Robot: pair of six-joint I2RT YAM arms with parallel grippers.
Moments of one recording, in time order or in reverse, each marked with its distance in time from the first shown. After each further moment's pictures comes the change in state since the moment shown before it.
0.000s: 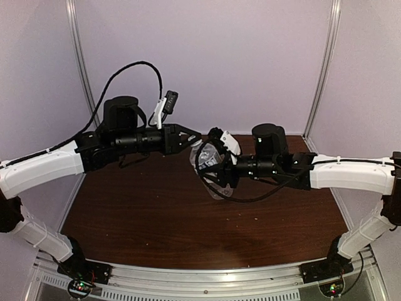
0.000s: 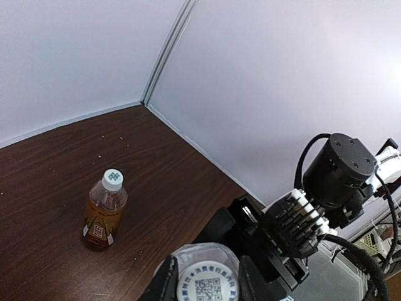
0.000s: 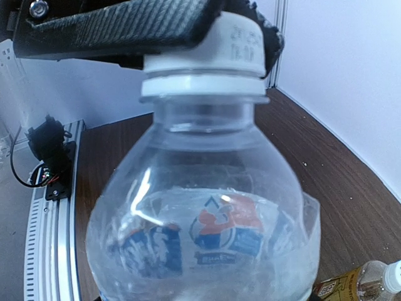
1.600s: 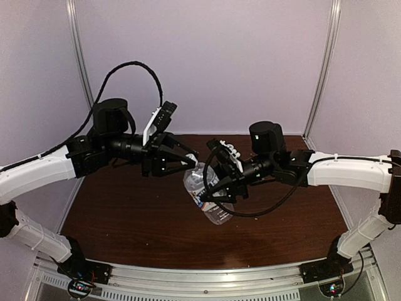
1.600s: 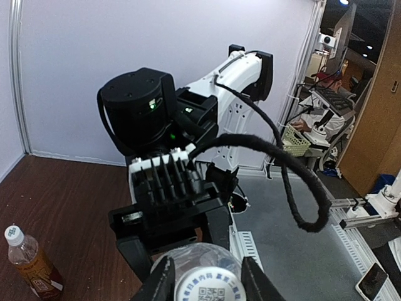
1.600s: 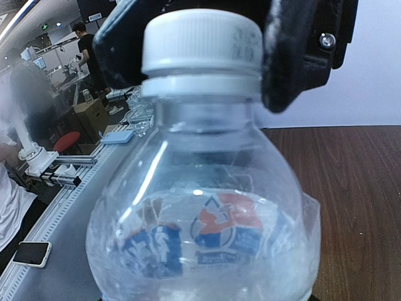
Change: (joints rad) left arm 0.002 -0.072 -0.056 0.025 0.573 0.377; right arm -0.006 0.028 0.036 -0.026 -0.684 0.021
